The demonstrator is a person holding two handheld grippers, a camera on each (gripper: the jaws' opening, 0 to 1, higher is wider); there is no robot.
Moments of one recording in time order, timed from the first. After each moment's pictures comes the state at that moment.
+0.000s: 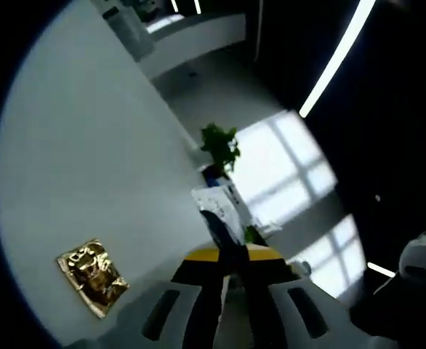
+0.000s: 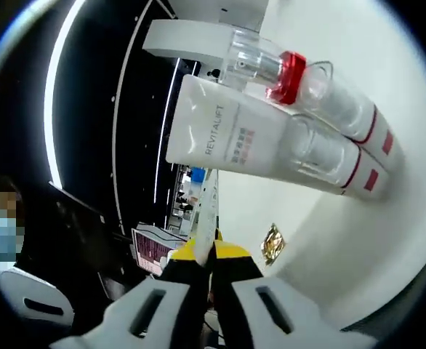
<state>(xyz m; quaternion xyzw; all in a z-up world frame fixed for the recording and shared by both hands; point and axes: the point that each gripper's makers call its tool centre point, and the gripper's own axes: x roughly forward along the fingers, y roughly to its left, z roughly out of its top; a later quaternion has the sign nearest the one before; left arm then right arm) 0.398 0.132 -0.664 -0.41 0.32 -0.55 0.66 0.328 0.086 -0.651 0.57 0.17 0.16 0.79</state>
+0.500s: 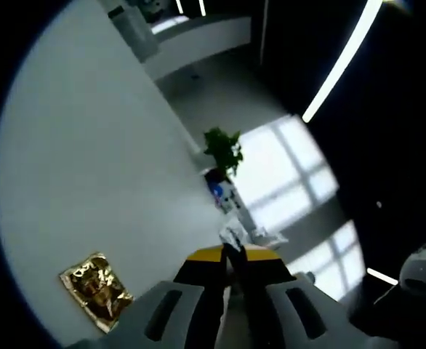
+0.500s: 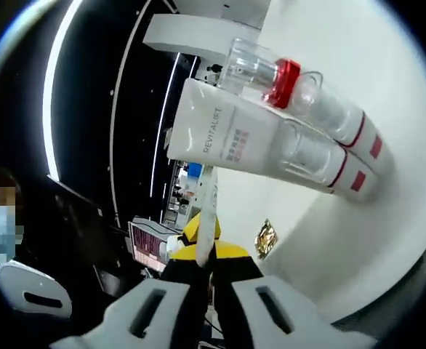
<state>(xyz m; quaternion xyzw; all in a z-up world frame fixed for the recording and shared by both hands) 0.413 0.125 -0.668 -0.42 0.33 -0.53 0.66 0.316 0.082 -0.656 0.56 0.19 0.16 0.79</state>
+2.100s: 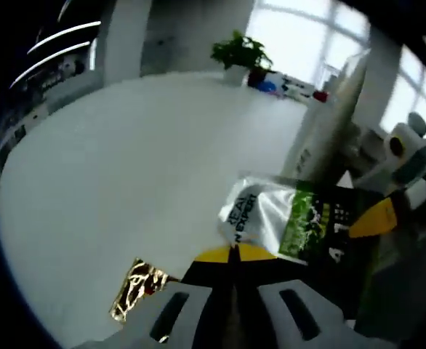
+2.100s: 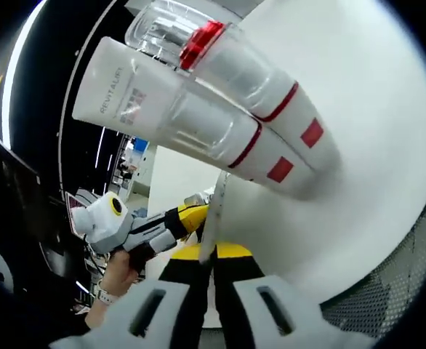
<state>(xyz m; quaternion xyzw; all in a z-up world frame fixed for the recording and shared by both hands) 0.393 0.095 -0.778 0.13 0.33 -0.50 0.79 0.301 0.063 -0.743 0.45 0.32 0.07 0.83</state>
